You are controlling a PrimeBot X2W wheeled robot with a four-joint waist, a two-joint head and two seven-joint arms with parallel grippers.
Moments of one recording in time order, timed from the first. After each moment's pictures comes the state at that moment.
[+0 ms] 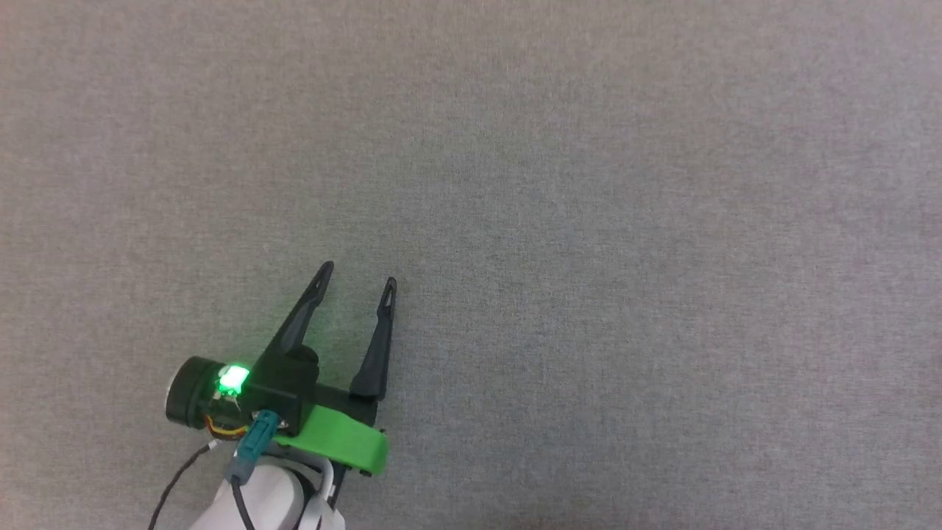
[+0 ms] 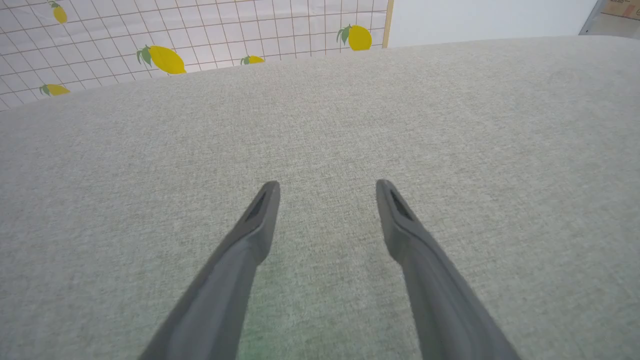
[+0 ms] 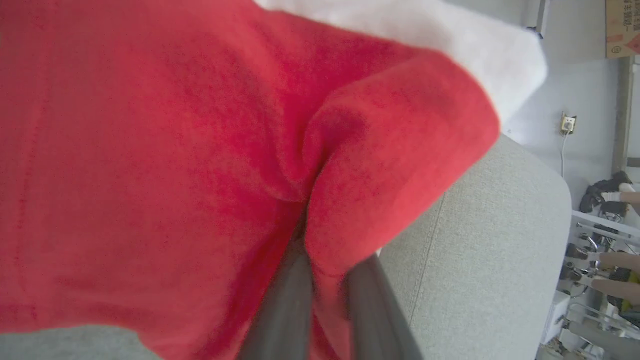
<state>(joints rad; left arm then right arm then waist) -0.23 0.43 -0.60 -0.07 -0.39 0.28 -0.26 -0.39 -1.14 0.24 0.50 0.53 0.13 0.42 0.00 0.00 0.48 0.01</state>
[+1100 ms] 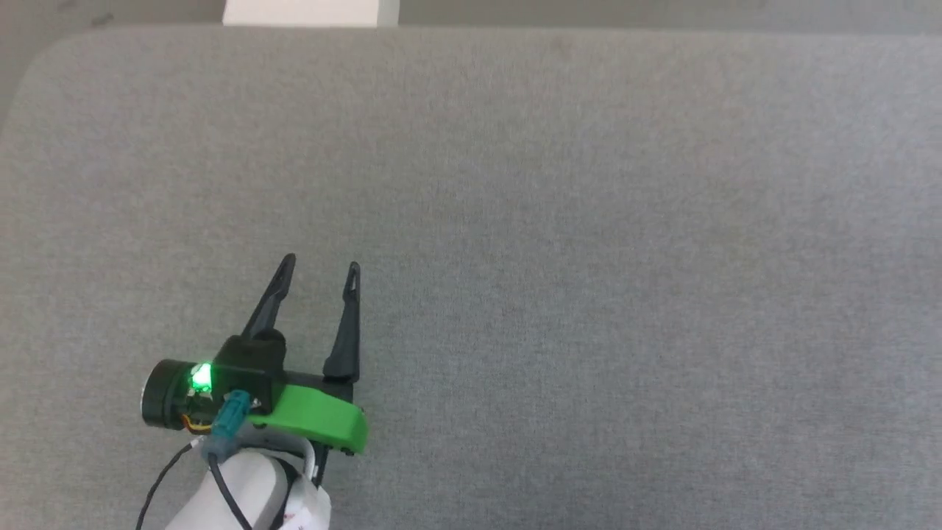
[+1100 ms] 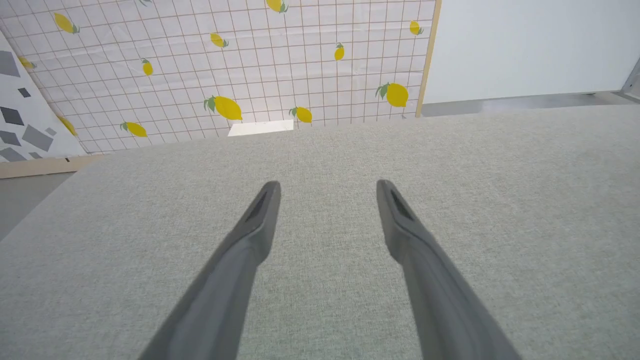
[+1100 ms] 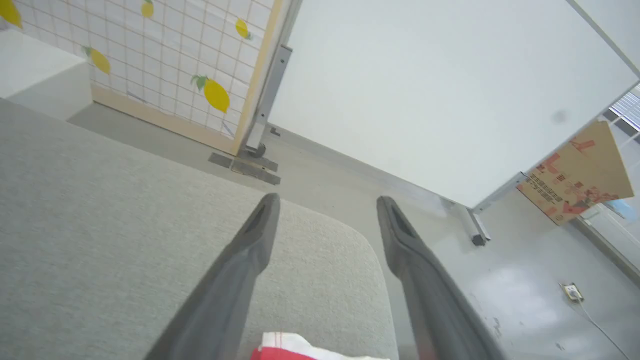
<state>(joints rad) -0.23 0.42 -0.55 -0.03 -0.43 0.32 -0.25 -0.60 -0.92 0.13 0.53 0.40 0.13 -0.05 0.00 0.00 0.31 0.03</state>
